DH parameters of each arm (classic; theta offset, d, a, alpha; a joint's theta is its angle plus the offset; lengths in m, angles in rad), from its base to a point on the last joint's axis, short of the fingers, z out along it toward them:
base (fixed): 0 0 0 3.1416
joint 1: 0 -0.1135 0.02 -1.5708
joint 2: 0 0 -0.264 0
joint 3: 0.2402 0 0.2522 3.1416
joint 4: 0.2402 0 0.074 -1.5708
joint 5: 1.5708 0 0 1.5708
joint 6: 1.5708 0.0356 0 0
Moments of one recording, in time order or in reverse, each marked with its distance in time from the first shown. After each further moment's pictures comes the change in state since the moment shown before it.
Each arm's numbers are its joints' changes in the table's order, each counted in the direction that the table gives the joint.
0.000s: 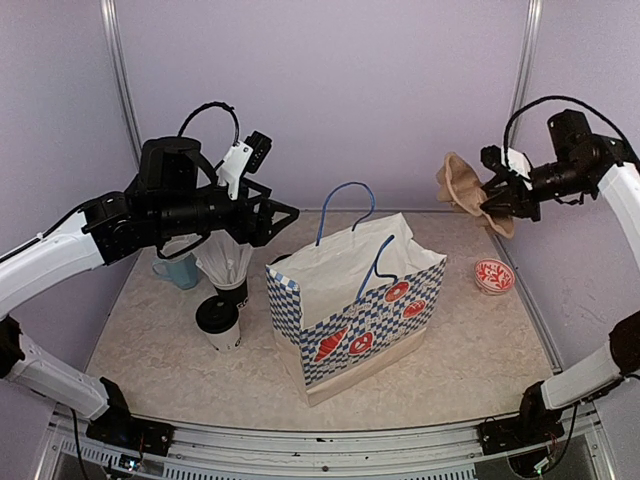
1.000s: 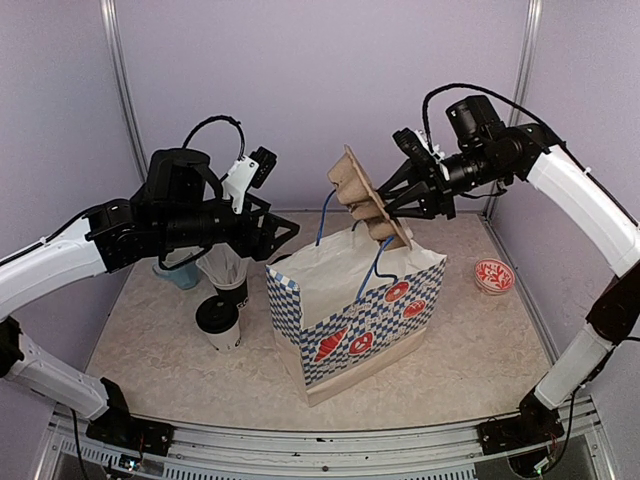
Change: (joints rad) left arm 0.047 -0.002 -0.023 0.037 -0.075 -0.021; right arm -0.510 -0.239 0.188 -0.201 -0.348 0.312
